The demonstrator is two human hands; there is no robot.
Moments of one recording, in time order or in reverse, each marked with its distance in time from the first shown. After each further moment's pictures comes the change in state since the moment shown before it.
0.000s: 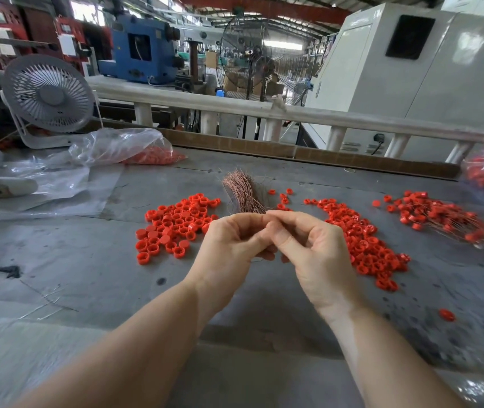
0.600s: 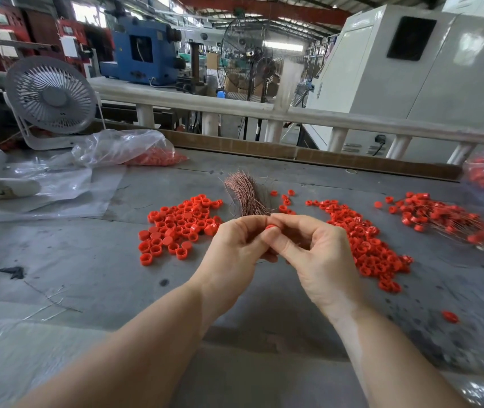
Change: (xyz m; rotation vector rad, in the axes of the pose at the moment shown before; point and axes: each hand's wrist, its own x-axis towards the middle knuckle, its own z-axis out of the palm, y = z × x) left_hand 0.002 -0.003 0.001 0.024 -0.018 -0.038; right_hand 0.001 0.001 0.001 -0.030 0.003 0.001
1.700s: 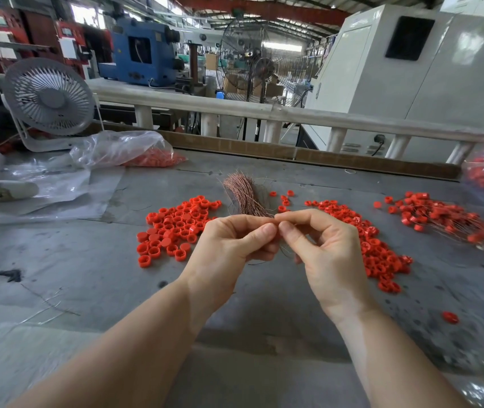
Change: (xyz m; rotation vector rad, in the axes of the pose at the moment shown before) left_hand 0.001 0.008 -0.008 -0.167 0.042 -0.077; right_hand 0.002 -0.002 -0.005 -0.023 0.078 -0.103
